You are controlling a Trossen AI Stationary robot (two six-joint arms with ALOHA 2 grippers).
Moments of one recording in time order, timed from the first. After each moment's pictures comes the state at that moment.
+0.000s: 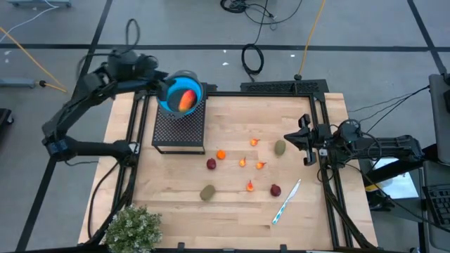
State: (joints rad) left arm 0.67 1.07 1.47 -0.87 0.04 -0.13; right arm -0.02 0.38 0.28 0.37 -0.03 0.09
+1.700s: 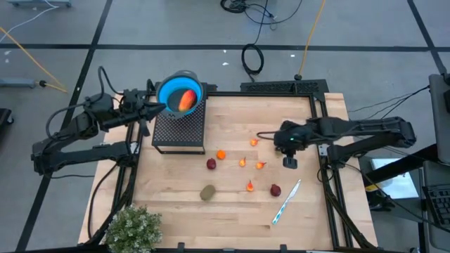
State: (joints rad) left arm 0.40 0.55 0.84 -0.38 0.03 -0.17; right arm -0.02 1.13 0.98 -0.95 0.00 0.08
